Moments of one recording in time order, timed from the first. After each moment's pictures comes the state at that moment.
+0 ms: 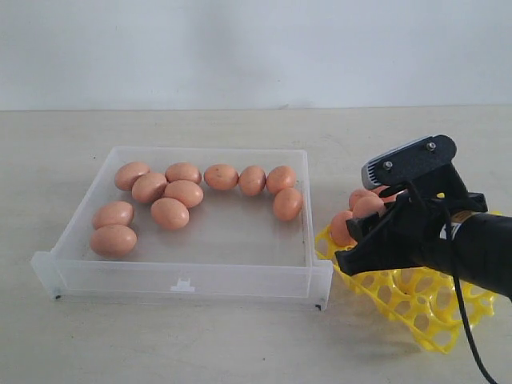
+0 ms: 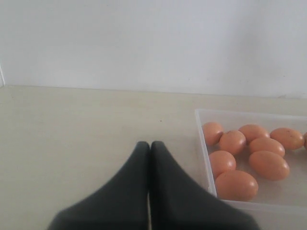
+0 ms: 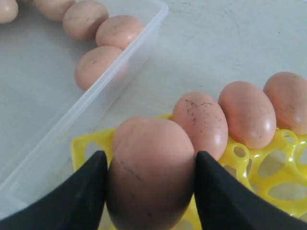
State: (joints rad) left arm 0.07 0.00 0.00 -0.04 0.21 0.02; right arm 0.53 1.51 -0.45 0.32 -0.37 -0.32
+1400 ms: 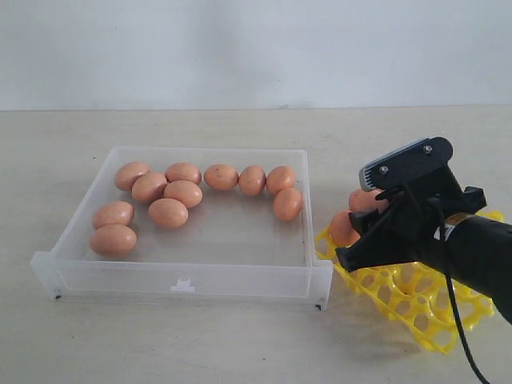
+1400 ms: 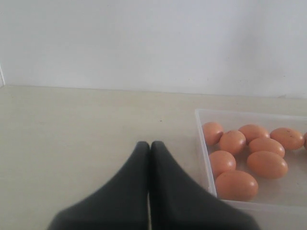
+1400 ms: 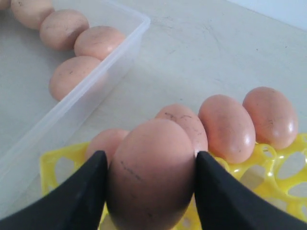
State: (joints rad) left arm 0.07 0.00 0.00 -0.04 0.21 0.02; right arm 0.53 1.58 -0.43 0.35 -0.53 -0.38
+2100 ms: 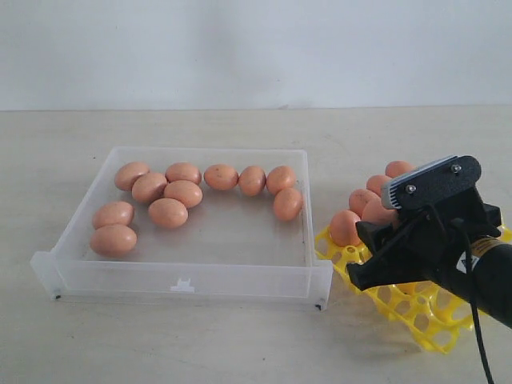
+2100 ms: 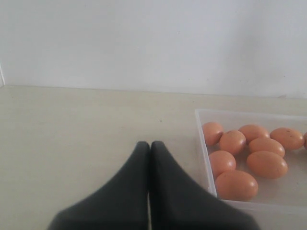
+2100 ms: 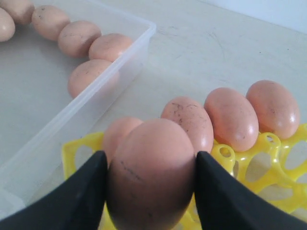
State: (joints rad) left arm 0.07 0.00 0.00 -0.04 0.21 0.02; right arm 0.53 1.54 -0.32 0.23 -0.67 -0.22
